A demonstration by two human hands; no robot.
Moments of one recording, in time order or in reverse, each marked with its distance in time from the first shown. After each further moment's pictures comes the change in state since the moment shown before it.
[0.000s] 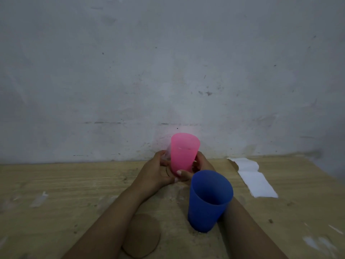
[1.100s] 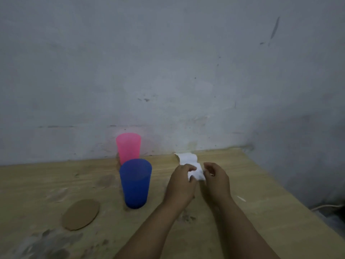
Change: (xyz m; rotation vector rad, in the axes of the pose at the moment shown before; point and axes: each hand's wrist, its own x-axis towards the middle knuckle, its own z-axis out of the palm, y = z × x) left_hand -0.069 0.179 0.160 -0.118 0.073 0.127; right_hand -0.120 0.018 -0.159 -0.233 0.588 0.125
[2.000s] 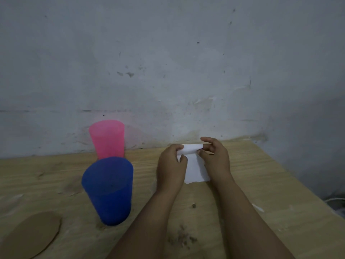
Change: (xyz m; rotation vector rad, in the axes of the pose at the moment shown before) left_hand 0.078 -0.054 0.039 -0.133 0.289 -0.094; right_hand 0.080 0.019 0.033 0.303 -0.107 -0.062
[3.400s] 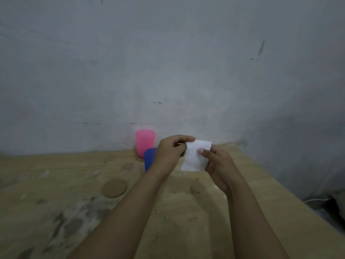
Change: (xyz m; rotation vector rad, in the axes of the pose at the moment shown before) left_hand -0.092 0.138 -0.175 -0.486 -0.320 -0.004; right_hand -0.162 -0.162 -0.025 0.487 -0.322 0.148
